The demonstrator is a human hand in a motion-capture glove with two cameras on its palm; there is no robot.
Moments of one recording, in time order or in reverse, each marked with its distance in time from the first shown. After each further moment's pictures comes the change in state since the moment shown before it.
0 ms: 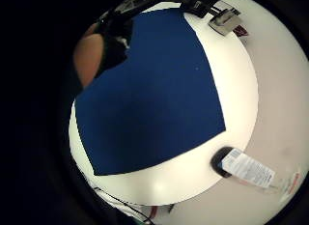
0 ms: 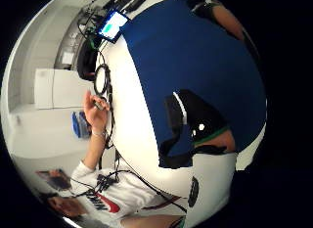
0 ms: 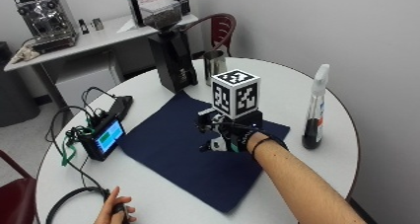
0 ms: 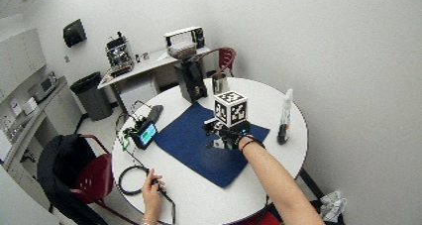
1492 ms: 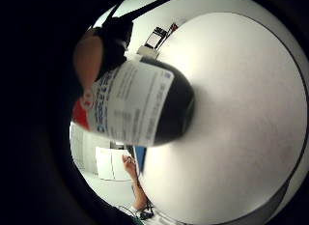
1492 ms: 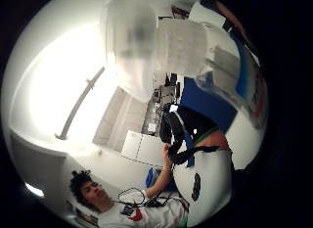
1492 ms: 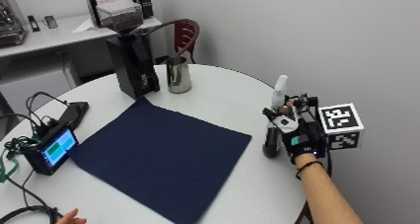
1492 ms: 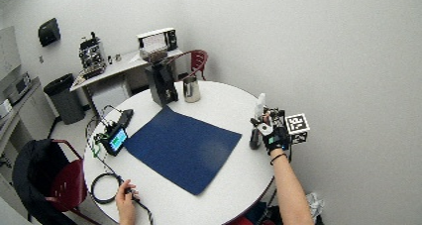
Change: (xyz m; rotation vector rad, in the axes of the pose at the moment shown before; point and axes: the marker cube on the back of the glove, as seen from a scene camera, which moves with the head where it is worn) arm 0.140 0.083 0.029 0.698 -1.158 0.396
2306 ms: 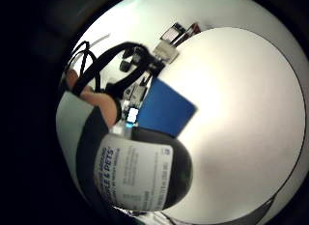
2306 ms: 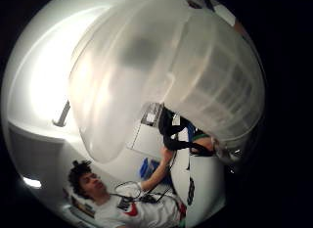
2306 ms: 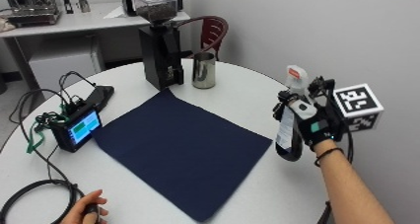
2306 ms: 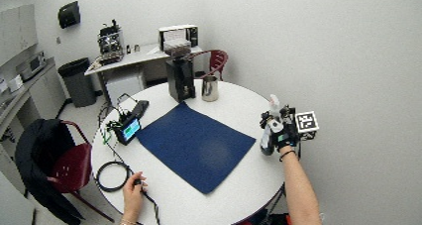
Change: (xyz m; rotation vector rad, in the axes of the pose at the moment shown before) arm -0.038 -0.012 -0.033 -0.126 -0.033 -0.092
